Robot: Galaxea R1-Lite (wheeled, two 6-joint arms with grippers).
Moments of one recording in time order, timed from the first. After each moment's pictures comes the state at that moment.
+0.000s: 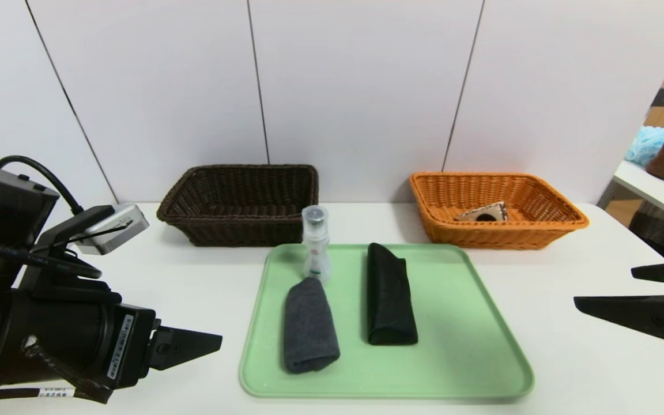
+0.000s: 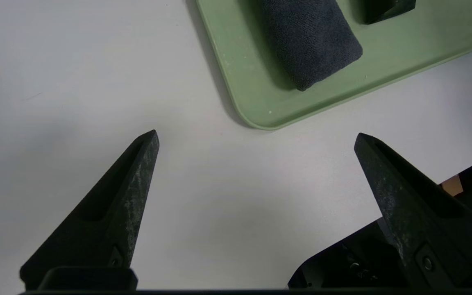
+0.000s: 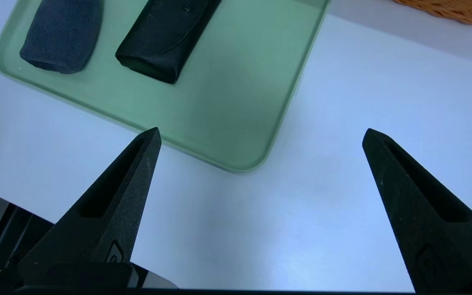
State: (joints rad) left arm -0.54 1.24 -0.89 0.40 -0.11 -0.31; right arm 0.39 1.11 -1.02 0.58 0.04 0.03
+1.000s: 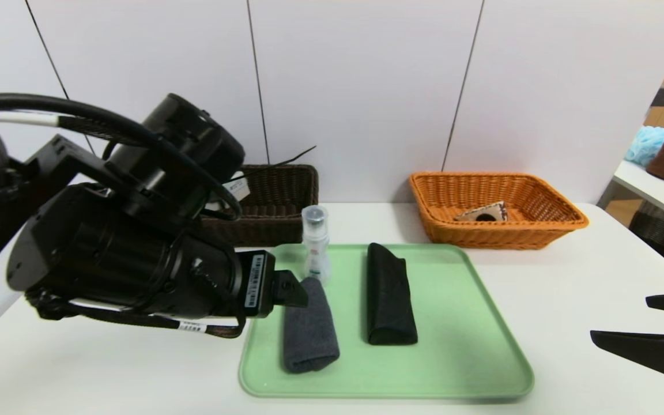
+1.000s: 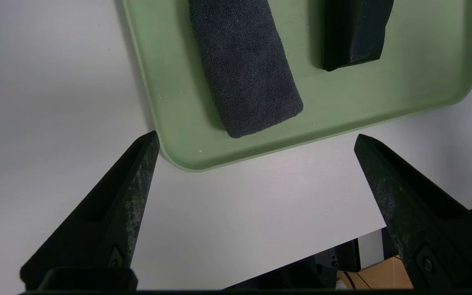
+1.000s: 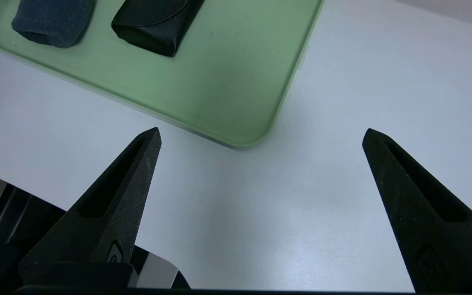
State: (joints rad) left arm -0.77 1.60 -1.37 0.66 0.07 -0.64; right arm 0.39 1.05 -0.93 0.58 0.04 0.03
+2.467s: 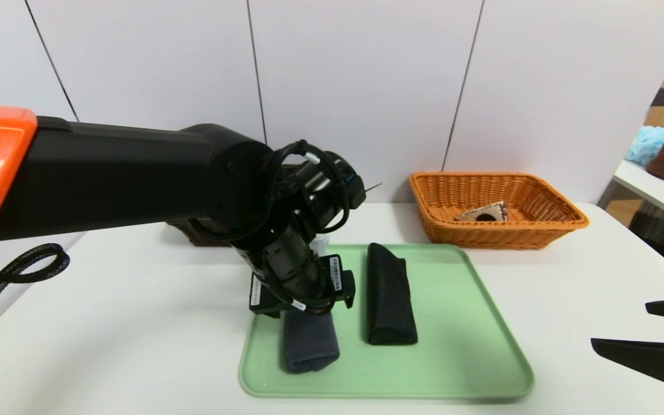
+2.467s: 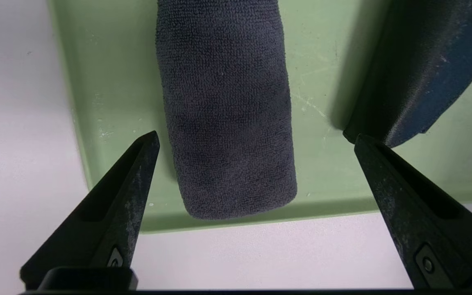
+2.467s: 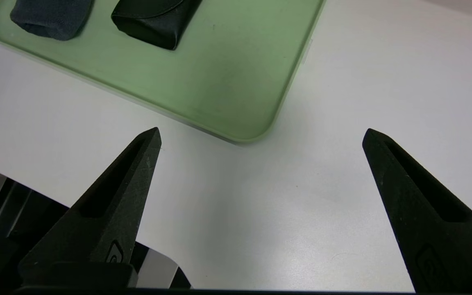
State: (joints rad) left arm -0.79 2.01 -1.71 0.85 0.09 -0.84; right arm 0.39 1.04 -0.92 0.57 0.05 0.03
